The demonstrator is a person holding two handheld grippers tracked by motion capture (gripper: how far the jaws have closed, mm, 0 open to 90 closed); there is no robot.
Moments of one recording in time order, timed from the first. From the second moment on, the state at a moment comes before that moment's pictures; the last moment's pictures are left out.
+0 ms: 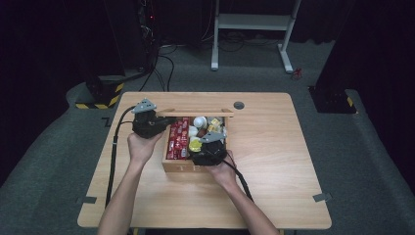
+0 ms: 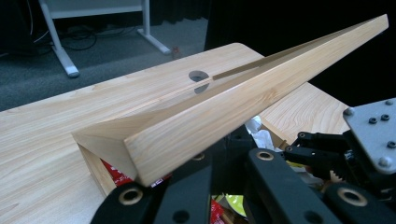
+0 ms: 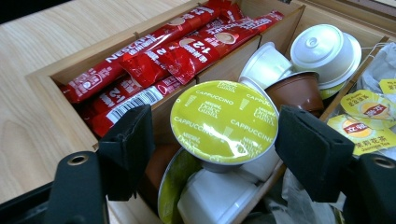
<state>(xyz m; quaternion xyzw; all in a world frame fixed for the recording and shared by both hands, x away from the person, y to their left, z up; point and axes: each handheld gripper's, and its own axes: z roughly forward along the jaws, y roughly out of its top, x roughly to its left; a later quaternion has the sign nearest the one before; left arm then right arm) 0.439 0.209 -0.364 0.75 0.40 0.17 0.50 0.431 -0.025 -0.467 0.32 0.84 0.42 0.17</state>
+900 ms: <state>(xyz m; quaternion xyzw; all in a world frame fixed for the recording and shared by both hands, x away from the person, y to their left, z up) 0.441 0.210 -0.366 0.75 0.40 0.17 0.50 0.432 -0.015 -0.468 0.32 0.84 0.39 0.18</state>
